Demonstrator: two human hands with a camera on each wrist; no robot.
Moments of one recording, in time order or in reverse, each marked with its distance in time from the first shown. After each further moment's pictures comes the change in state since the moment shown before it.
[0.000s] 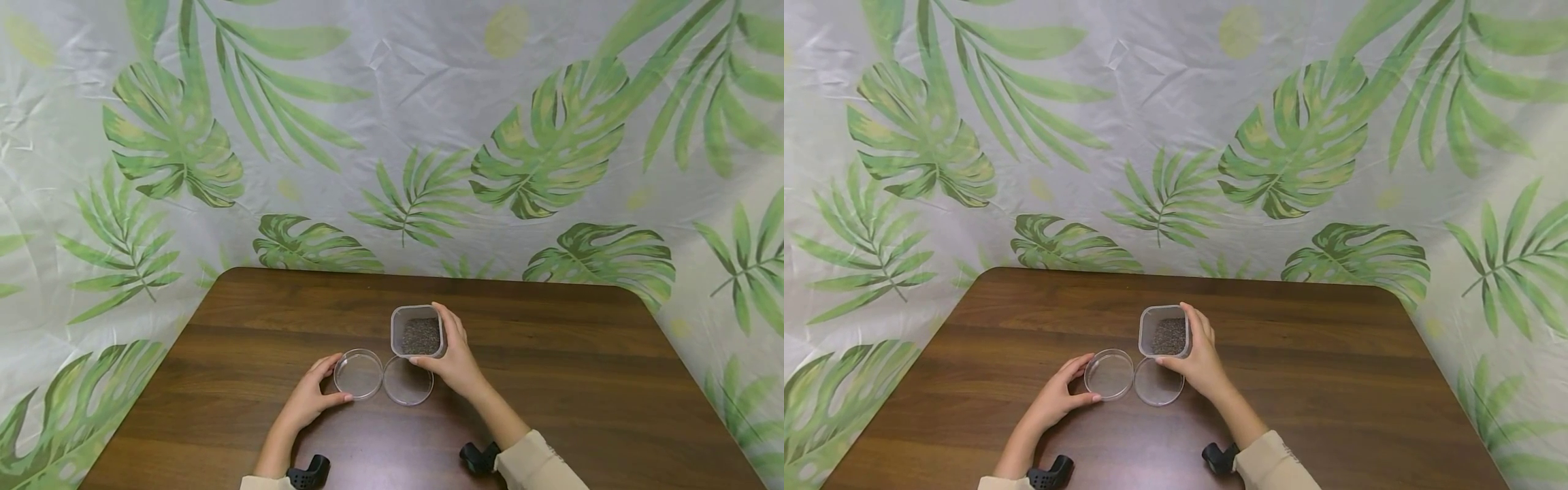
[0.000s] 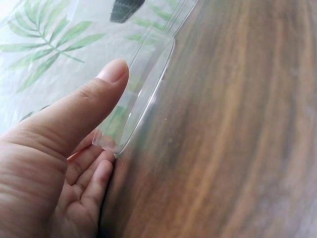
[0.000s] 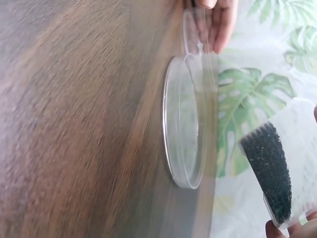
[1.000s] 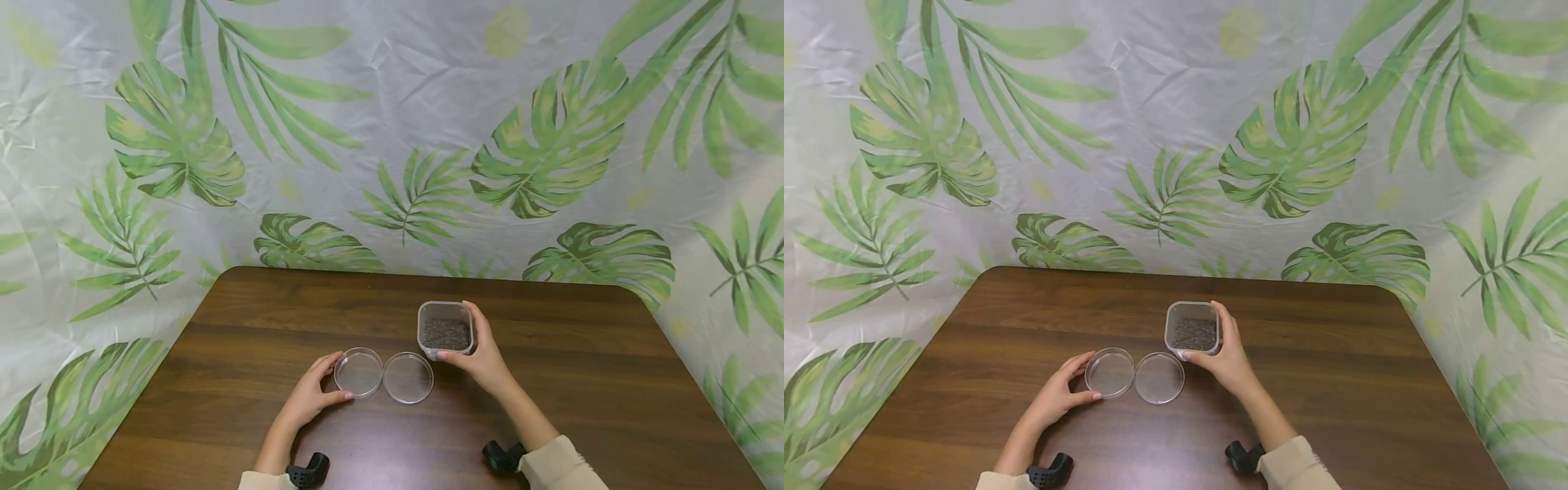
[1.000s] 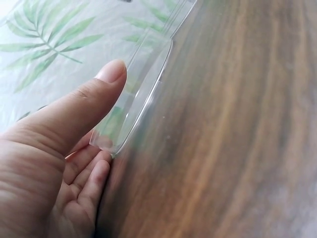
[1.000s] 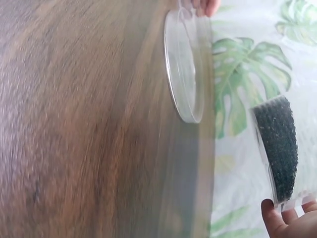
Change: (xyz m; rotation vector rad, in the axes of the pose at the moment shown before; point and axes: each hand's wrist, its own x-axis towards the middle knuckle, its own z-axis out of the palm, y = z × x) left_hand 0.000 -0.001 -0.001 -0.016 -0.009 -0.002; right_hand -0.007 0.022 -0.036 0.135 -0.010 0.069
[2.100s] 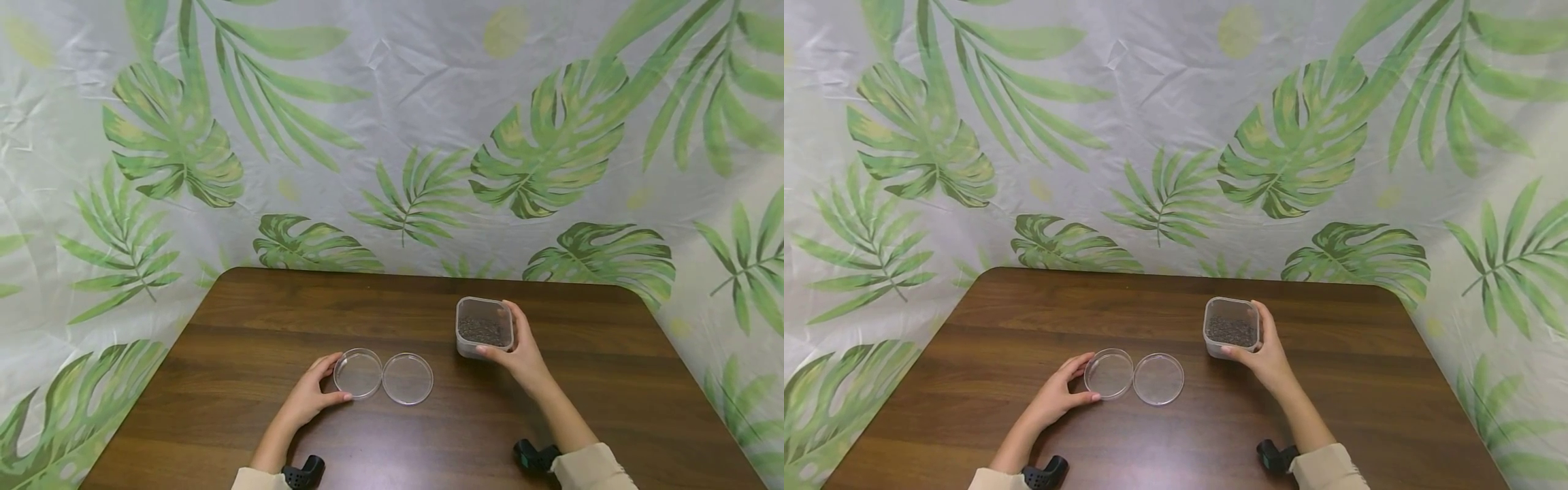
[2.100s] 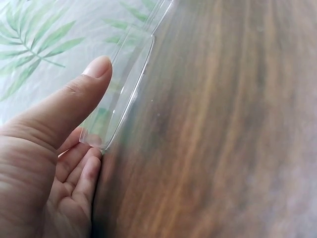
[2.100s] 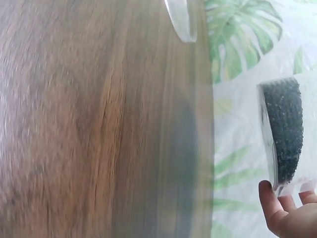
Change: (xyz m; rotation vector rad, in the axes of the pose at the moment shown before) left_hand 0.001 -0.002 -0.001 -0.005 -0.019 0.002; right_hand -0.002 0.042 -0.060 0.043 0.031 0.025
